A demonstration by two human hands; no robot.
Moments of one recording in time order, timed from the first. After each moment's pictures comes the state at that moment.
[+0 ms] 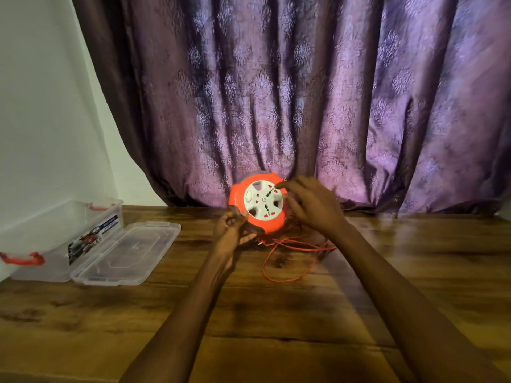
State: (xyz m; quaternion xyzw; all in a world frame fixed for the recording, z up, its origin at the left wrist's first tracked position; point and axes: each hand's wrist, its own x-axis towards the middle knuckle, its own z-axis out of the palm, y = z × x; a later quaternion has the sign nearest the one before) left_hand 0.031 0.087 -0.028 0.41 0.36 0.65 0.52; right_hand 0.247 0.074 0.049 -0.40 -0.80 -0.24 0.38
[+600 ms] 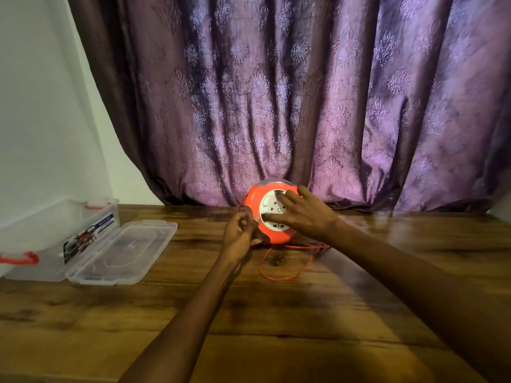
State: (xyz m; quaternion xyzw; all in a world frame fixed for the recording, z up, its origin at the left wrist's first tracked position) left_hand 0.059 0.078 -0.035 0.47 0.35 0.66 0.48; right_hand 0.246 0.073 0.046 -0.31 -0.80 -0.51 0.01
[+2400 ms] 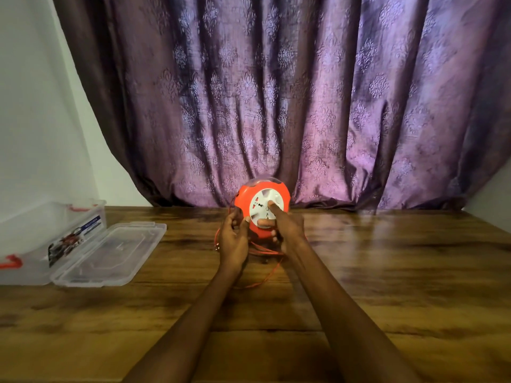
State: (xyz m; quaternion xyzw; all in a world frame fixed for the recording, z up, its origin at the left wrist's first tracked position) left_hand 0.077 0.081 -0.054 0.48 0.40 0.71 0.32; right_hand 0.190 0.059 0.008 -0.53 -0.37 0.48 0.59
